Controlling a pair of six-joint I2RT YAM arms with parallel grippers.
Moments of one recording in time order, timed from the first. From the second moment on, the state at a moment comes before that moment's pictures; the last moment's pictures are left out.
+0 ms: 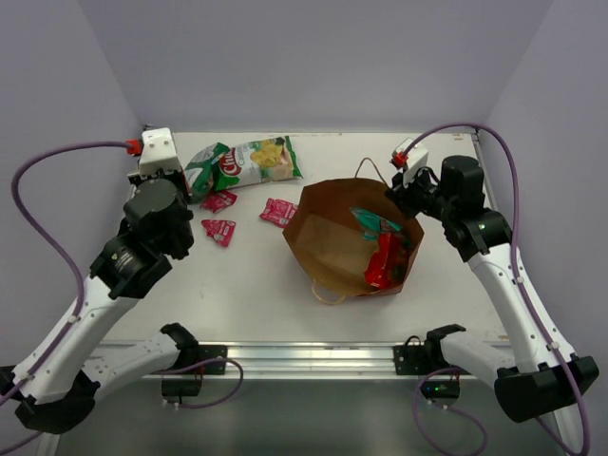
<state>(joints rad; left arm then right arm) -0.76 0.89 1.29 -0.39 -1.08 0.06 0.27 1.05 1.15 -0.55 -0.35 -0.31</state>
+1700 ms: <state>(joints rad) -0.99 1.46 1.37 -0.35 0.27 0.60 0.27 1.09 1.19 -0.60 -0.41 -0.34</state>
